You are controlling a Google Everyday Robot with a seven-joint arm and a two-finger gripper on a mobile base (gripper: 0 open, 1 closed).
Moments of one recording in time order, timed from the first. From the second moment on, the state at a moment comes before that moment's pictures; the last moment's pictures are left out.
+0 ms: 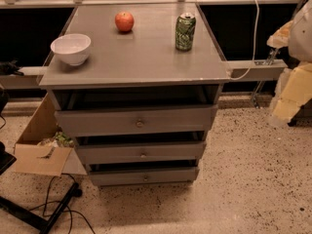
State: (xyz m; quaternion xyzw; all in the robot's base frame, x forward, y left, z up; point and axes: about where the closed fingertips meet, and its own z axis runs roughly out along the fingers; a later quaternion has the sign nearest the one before) arm 0.438 -0.217 0.976 -0.60 0.78 -0.03 0.16
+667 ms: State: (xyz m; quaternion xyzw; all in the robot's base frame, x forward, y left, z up) arm 0.435 -0.209 0.959 -0.60 0.78 -0.04 0.16
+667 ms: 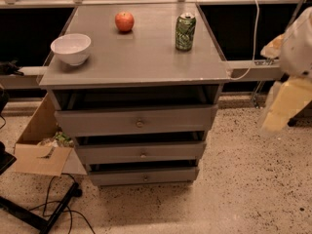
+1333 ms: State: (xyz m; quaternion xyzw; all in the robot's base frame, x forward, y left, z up) arm 0.414 -0.155 0.867 -0.59 0.78 -0.04 0.19
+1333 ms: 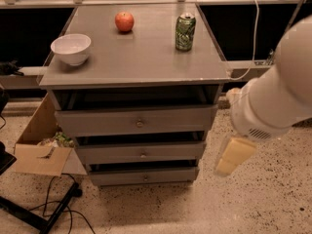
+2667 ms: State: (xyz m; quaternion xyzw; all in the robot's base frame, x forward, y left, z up) arm 0.434 -0.117 0.697 -0.59 0.78 0.00 0.18
